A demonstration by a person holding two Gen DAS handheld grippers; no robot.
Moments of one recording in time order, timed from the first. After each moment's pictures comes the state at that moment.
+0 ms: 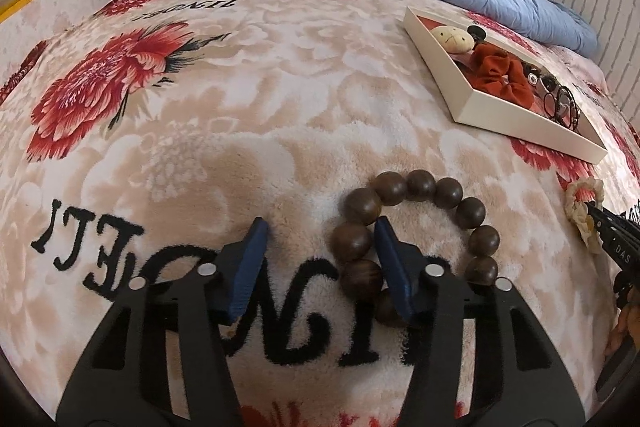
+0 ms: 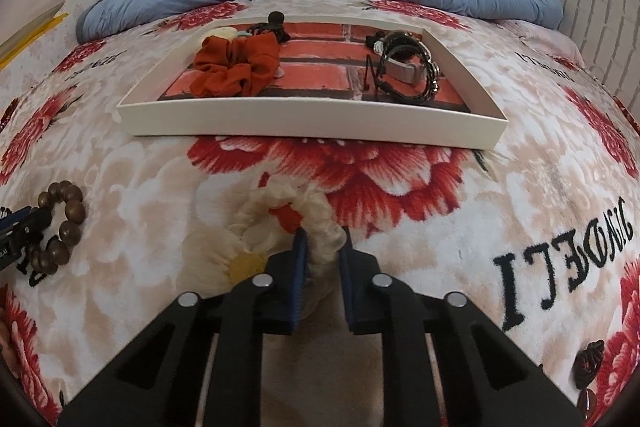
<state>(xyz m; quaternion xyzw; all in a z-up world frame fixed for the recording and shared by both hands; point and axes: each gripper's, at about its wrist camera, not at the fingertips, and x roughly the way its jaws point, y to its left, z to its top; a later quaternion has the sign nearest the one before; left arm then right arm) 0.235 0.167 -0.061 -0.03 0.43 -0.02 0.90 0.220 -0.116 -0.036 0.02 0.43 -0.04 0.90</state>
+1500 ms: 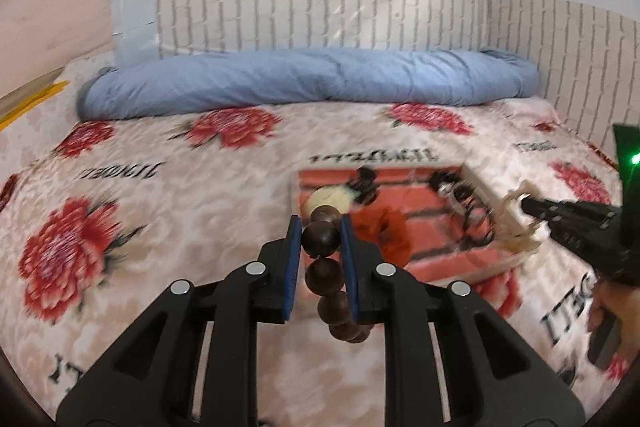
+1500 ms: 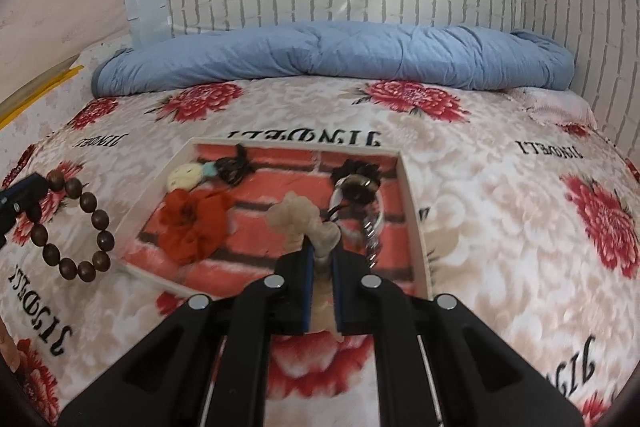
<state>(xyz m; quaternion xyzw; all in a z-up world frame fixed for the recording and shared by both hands) 0.276 0.042 0.065 0.01 0.26 -0.10 0.96 0.293 -0.202 0.054 0.02 0.33 0.00 0.94</state>
